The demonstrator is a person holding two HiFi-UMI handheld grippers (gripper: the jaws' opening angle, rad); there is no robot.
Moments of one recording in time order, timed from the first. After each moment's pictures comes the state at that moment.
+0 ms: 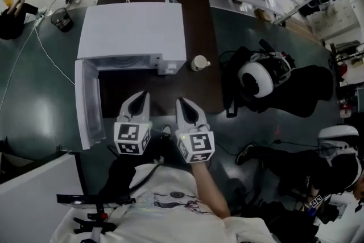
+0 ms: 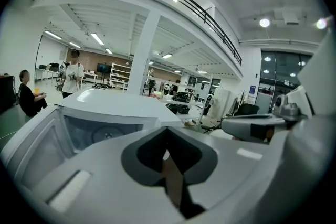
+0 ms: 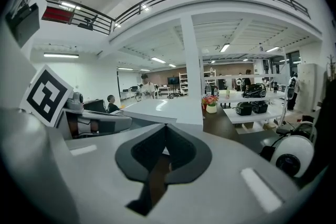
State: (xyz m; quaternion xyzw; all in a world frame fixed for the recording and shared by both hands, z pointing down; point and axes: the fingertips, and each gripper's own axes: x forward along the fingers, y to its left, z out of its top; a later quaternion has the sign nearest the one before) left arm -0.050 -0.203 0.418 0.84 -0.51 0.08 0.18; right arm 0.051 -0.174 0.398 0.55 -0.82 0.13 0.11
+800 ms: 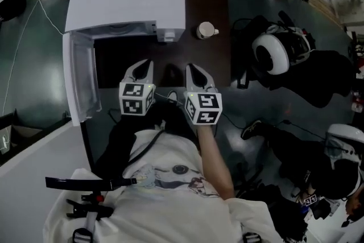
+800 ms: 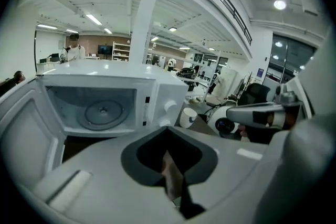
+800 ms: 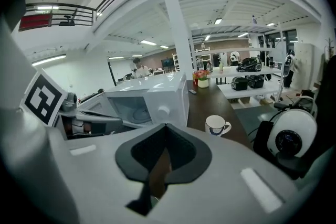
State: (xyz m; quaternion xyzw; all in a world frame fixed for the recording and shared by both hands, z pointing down) left arm -0.024 -0.226 0.503 0.81 -0.50 0.20 0.24; right arm 0.103 -0.208 0.477 0.54 -0.79 0.24 0.17
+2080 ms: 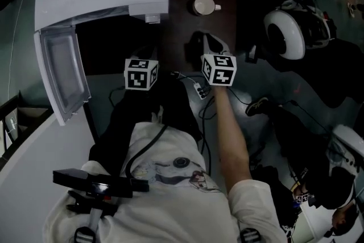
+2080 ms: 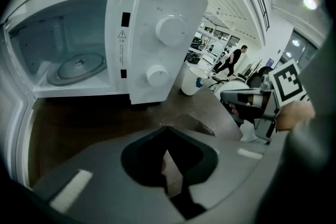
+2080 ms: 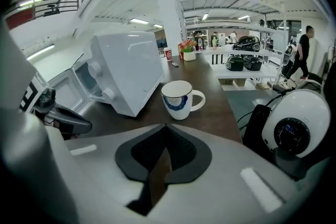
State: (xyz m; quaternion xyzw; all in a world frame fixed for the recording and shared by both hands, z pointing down) left arm 0.037 -0.232 0.647 0.75 -0.45 0.31 0.36; right arm 0.215 -0.273 0.629 0.53 -0.75 0.30 0.25
